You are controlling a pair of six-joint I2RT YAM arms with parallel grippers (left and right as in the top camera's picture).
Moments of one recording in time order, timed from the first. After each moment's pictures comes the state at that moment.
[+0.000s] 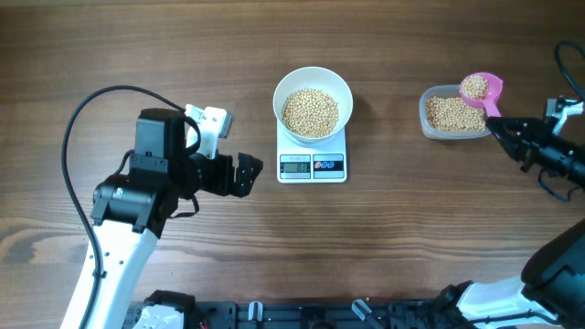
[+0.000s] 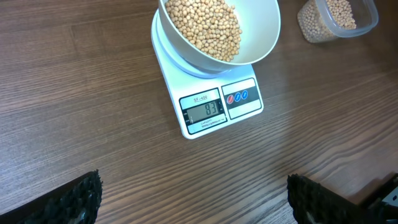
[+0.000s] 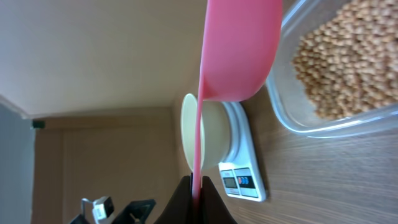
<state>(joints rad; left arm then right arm) -0.19 1.10 0.98 -0.82 0.39 -0.05 -0.72 1.70 1.17 -0.97 -1.27 -0.02</state>
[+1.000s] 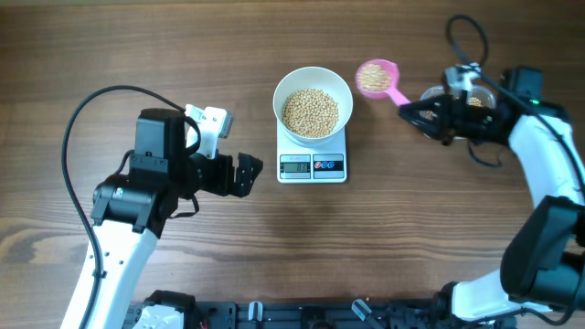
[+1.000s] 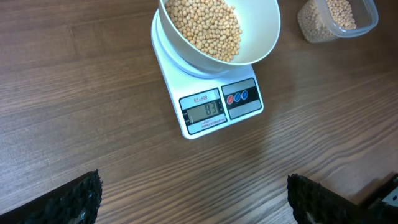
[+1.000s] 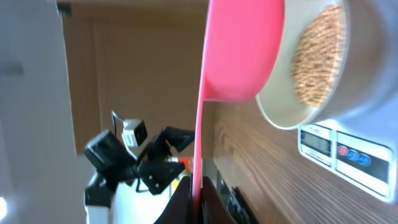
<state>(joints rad) -0.19 1.10 0.98 -0.82 0.39 -0.05 -0.21 1.70 1.17 -0.76 -1.44 0.17</state>
